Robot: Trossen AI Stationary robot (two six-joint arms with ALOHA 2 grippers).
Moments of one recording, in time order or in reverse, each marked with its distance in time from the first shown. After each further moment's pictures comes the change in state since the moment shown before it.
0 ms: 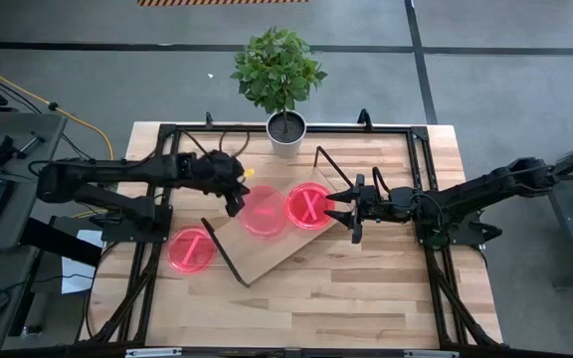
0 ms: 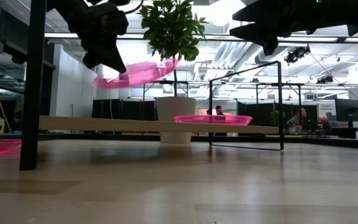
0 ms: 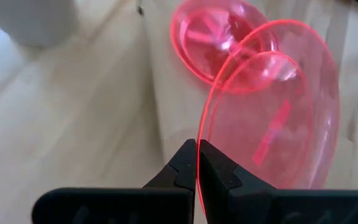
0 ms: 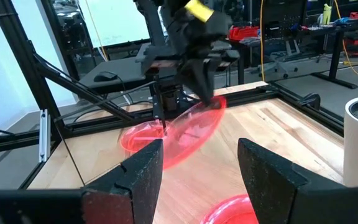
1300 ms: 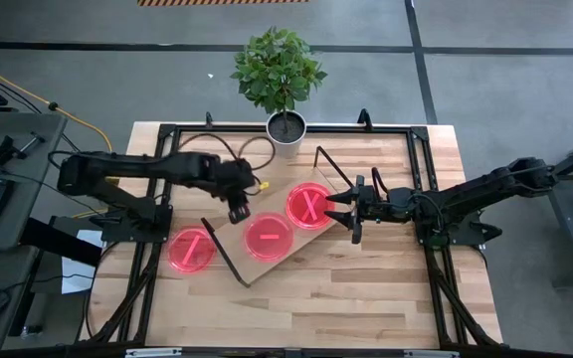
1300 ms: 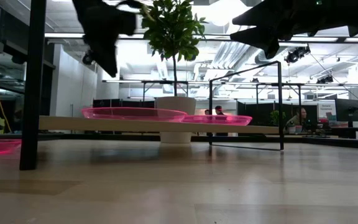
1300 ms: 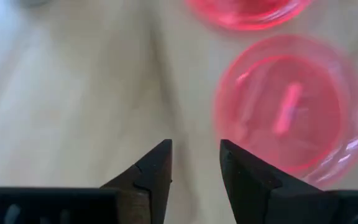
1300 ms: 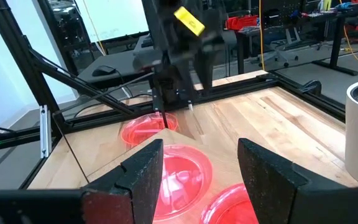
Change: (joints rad) left arm -0.072 0.213 0.254 -0.359 -0.053 0.066; right arm 0.000 0.000 0.000 -0.037 0.000 0.043
